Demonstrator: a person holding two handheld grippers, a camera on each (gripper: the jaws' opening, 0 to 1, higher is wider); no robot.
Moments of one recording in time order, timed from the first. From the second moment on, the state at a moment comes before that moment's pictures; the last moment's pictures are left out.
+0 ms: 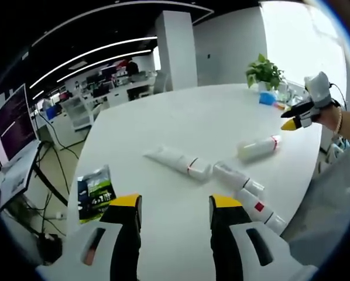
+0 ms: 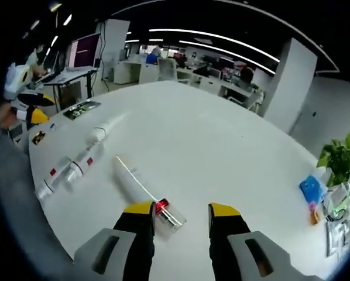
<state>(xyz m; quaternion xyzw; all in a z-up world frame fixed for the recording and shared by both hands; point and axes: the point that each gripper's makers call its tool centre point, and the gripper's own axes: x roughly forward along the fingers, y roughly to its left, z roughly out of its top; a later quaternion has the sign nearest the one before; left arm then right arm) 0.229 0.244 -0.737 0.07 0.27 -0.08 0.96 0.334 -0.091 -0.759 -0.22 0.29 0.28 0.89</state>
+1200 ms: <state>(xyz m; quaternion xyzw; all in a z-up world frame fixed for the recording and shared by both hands) 0.227 0.245 -0.741 0.08 0.29 -0.07 0.95 0.333 -0.043 -0.829 -0.31 0.39 0.49 0.72</state>
